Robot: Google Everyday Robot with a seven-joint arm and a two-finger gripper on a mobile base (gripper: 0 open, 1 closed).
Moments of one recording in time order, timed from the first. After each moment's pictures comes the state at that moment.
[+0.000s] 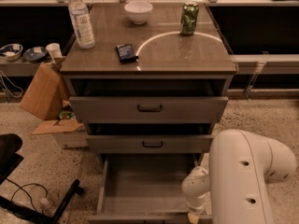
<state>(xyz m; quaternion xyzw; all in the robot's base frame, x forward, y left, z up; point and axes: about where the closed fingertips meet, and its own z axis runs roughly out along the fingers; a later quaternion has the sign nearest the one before) 0.411 -0.229 0.180 0.50 -0.86 -0.01 0.12</state>
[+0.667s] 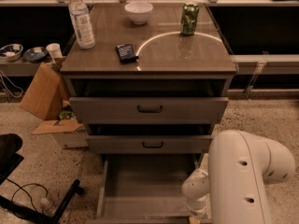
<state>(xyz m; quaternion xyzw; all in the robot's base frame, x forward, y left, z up) 0.393 -0.234 0.177 0.49 -0.86 -0.01 0.15</state>
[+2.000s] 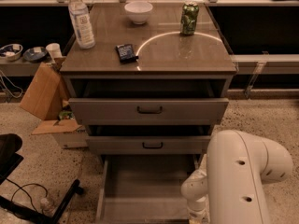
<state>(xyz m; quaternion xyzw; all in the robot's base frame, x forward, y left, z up) 0.379 -0.235 0.177 0.49 -0.86 -0.02 0.17</state>
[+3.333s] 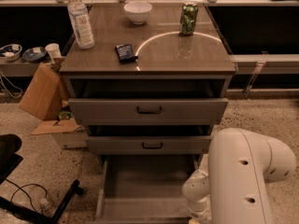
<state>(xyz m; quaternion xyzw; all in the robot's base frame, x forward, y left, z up) 0.378 -0.235 0.187 0.49 -0.86 -0.01 0.17</state>
